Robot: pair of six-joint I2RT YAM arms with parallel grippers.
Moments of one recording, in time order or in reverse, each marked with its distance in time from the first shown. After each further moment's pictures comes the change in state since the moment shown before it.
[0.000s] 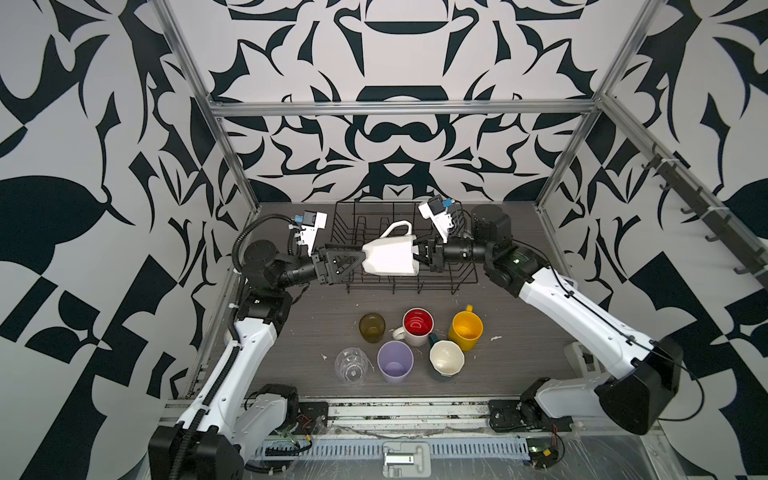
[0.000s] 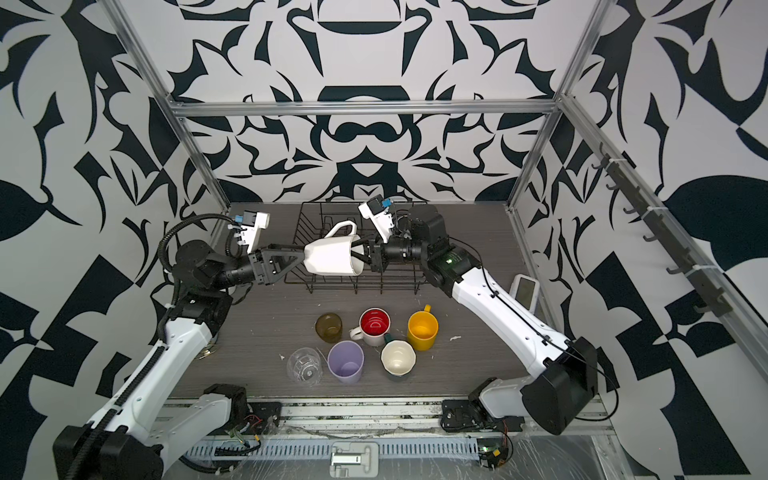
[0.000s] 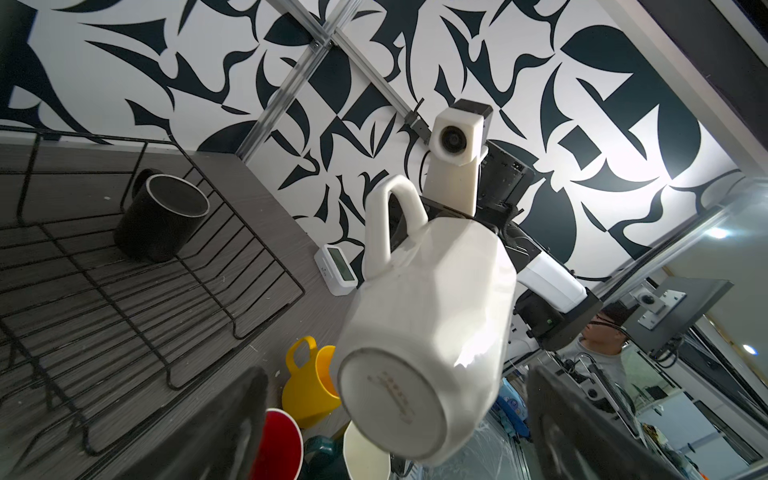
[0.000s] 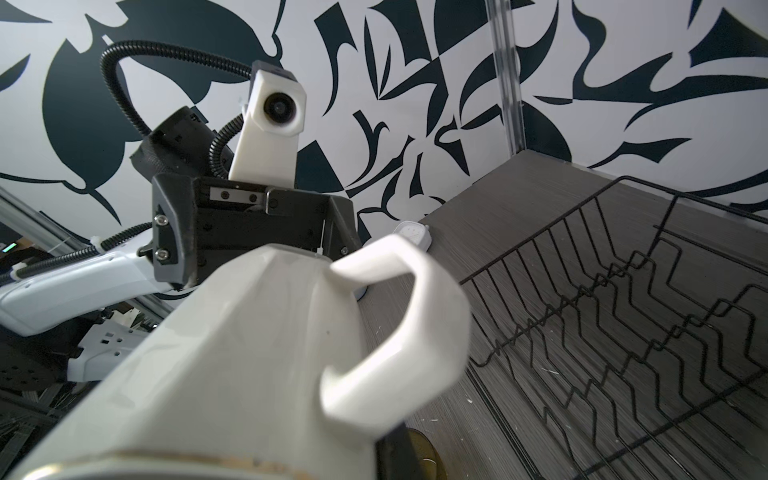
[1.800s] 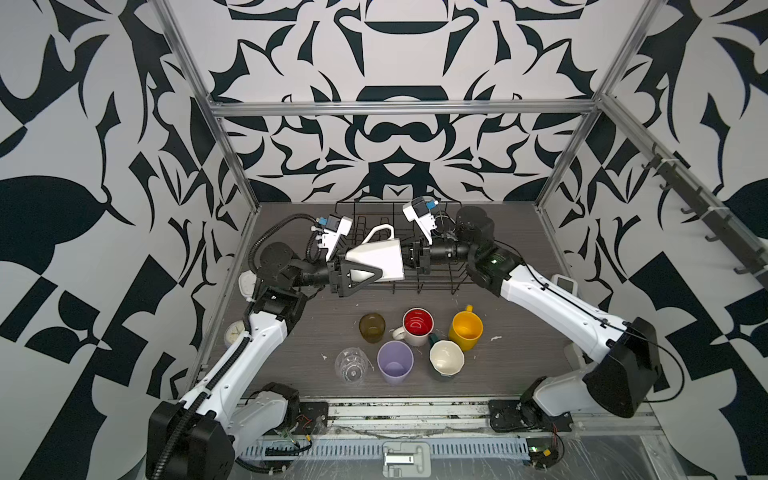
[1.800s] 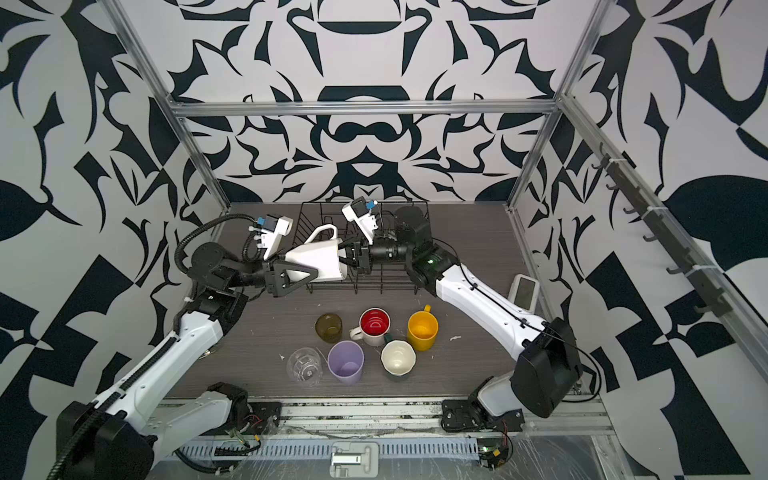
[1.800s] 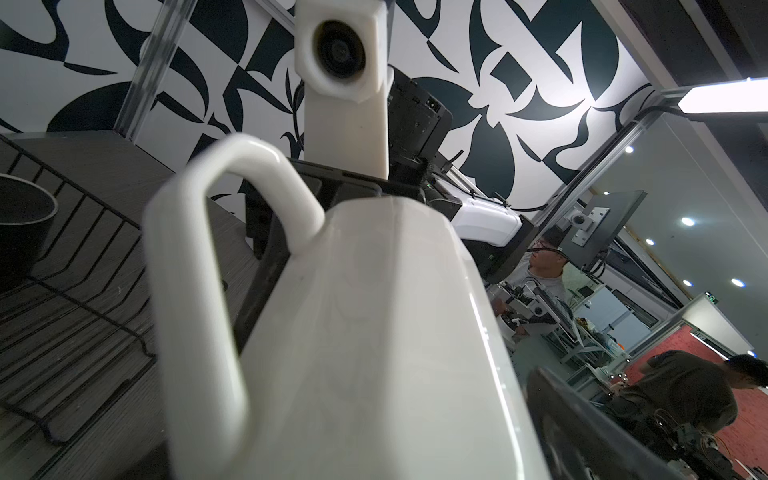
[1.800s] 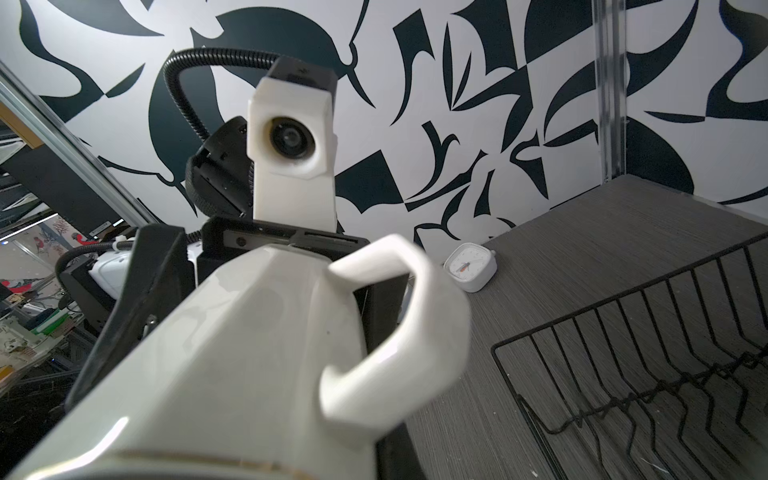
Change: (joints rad) left arm -0.154 0.058 0.000 0.202 0.084 -0.050; right arm 0.056 0.091 -0.025 0.278 -0.138 0.107
